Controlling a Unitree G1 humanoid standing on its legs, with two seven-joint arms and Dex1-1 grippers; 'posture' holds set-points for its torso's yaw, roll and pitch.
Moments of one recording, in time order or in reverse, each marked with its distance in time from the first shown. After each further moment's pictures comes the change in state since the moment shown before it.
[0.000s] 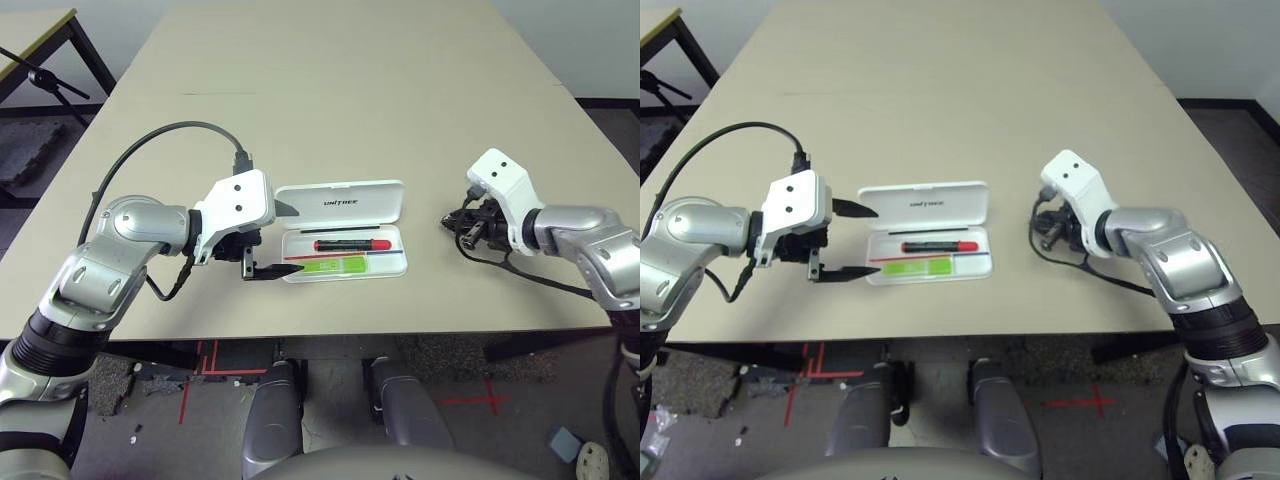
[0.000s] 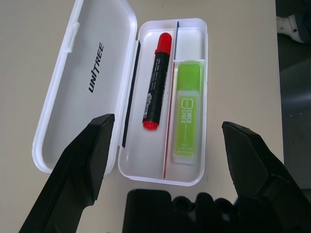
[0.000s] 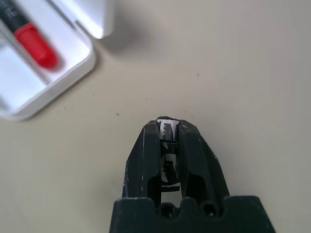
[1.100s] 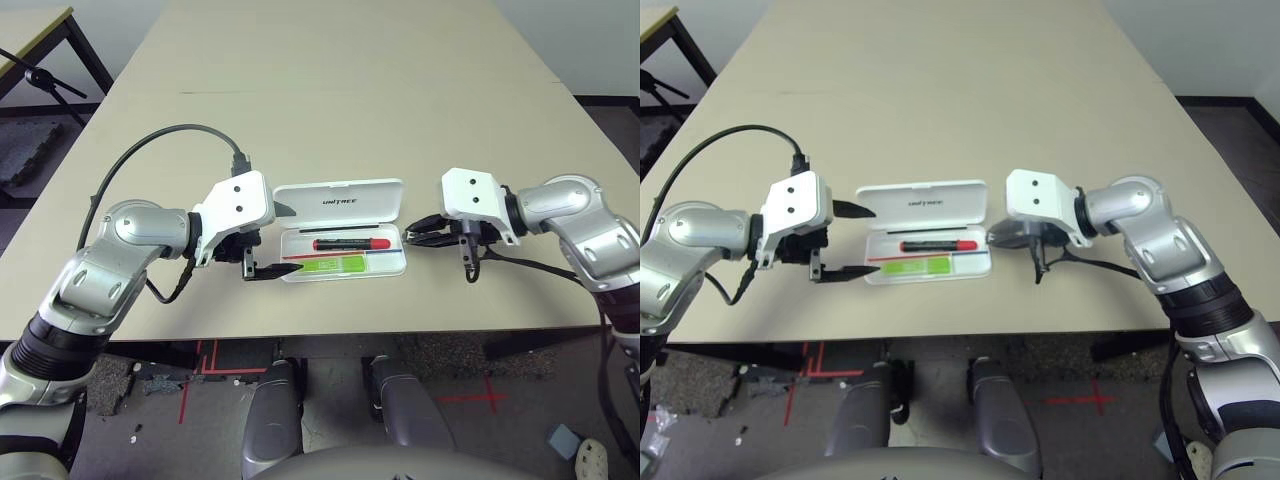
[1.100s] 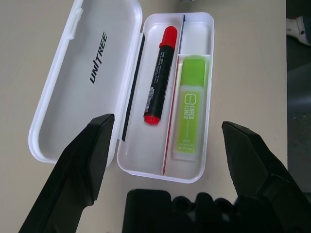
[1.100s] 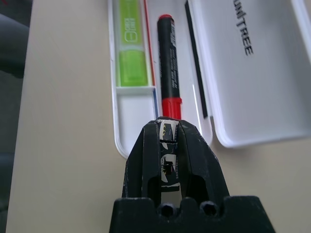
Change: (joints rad) left arm 0.029 0.003 0.001 -0.016 0.000 0.021 0.047; right arm -0.144 0.132 0.130 0.032 -0.075 -0.301 0.396
